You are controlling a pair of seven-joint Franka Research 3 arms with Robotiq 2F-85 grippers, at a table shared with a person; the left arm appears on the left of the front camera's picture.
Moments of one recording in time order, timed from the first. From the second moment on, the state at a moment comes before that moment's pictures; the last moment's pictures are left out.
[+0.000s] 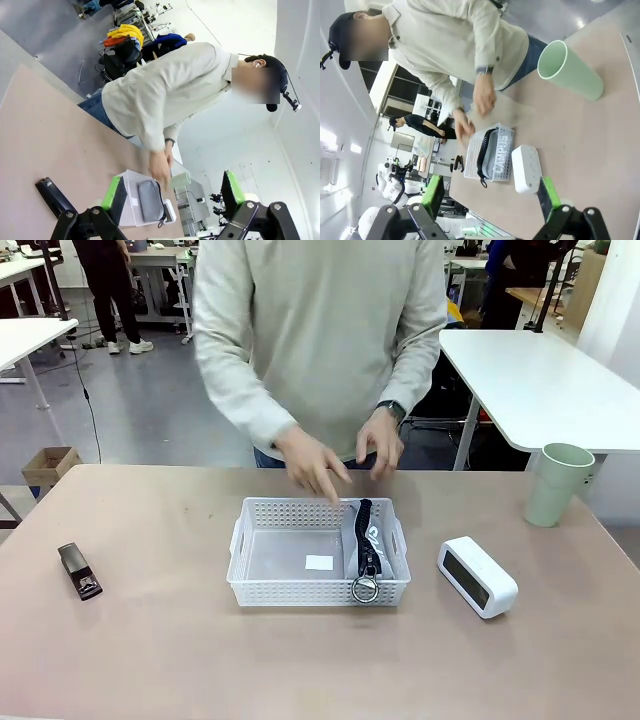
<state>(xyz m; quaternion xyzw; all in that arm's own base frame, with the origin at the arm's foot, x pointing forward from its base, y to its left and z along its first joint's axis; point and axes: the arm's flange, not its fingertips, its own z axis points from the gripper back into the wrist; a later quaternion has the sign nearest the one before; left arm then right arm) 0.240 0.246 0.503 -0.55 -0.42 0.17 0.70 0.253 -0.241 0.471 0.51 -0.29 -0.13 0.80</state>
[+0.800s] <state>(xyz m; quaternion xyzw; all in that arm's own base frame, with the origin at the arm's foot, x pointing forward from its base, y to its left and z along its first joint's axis) 0.241 0.247 0.504 -0.55 -0.42 0.17 0.70 0.317 -0.012 0.508 0.31 -0.17 0.13 0.93</state>
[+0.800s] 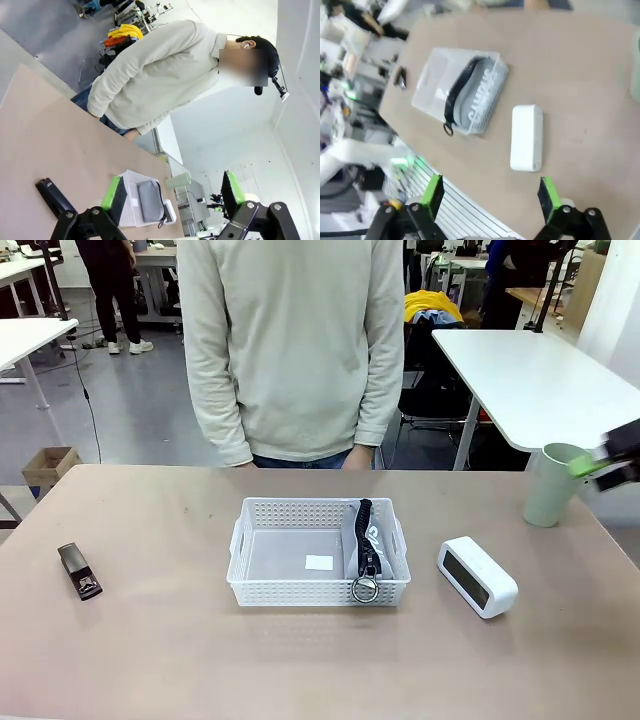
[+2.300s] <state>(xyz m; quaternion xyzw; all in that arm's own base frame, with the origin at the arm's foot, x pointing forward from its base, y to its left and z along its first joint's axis) 0.240 0.247 0.503 -0.55 -0.42 0.17 0.70 0.337 0.153 0.439 -0.04 -0.01 -0.01 1.00</state>
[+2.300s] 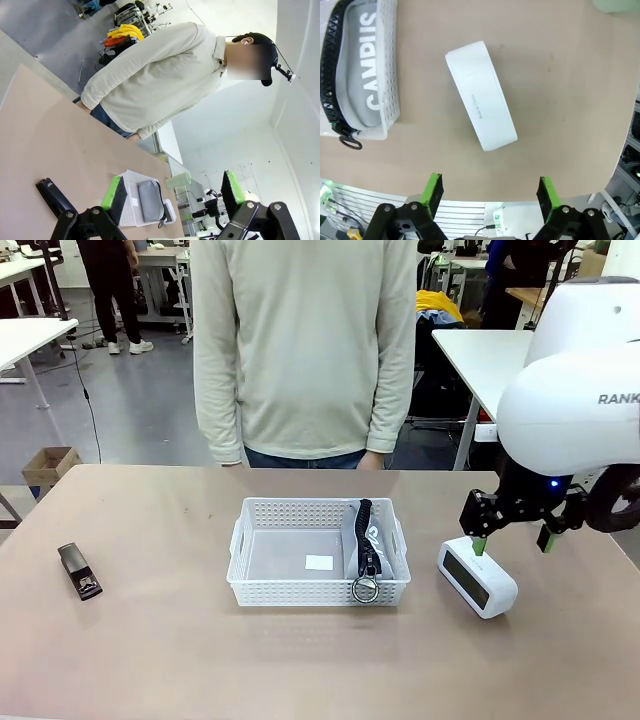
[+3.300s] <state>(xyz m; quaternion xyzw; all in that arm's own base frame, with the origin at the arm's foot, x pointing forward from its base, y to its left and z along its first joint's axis) 0.240 0.248 0.503 -0.55 -0.42 0.16 0.70 0.386 0.137 0.345 0.01 -0.02 -0.02 1.00</state>
